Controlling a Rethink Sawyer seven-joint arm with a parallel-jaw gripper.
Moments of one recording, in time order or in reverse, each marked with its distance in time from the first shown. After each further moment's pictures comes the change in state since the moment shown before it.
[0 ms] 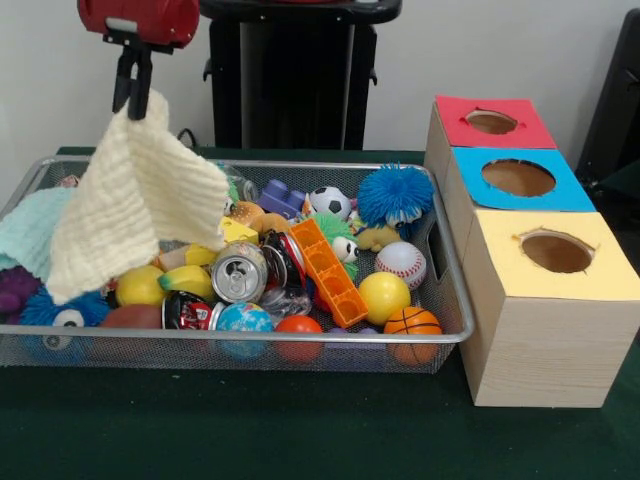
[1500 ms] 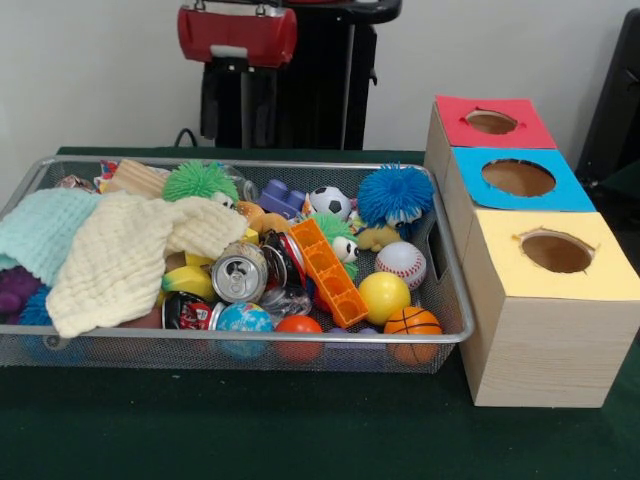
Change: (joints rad) arm 0.118 0.016 0.033 0.027 -0.011 -0.020 0.000
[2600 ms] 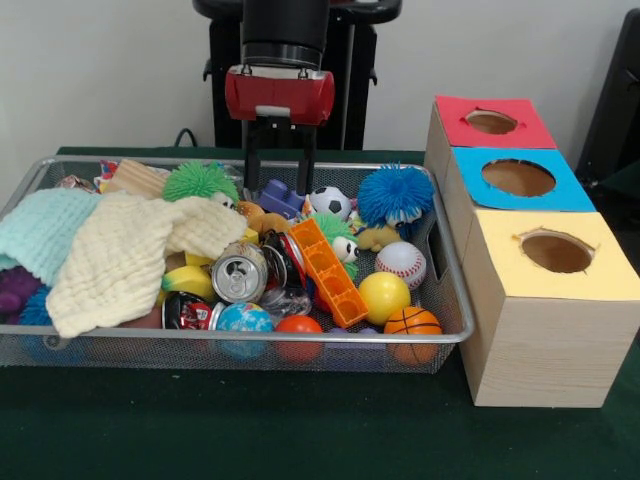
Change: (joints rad) arm 0.075 0.170 -0.058 0.024 0.037 -0.252 0.000
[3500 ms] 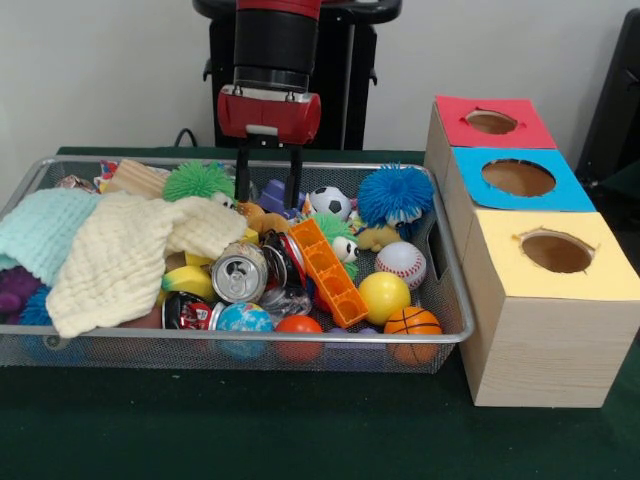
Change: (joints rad) arm 0.007 0.077 -0.046 -0.001 0.001 -0.033 0.000
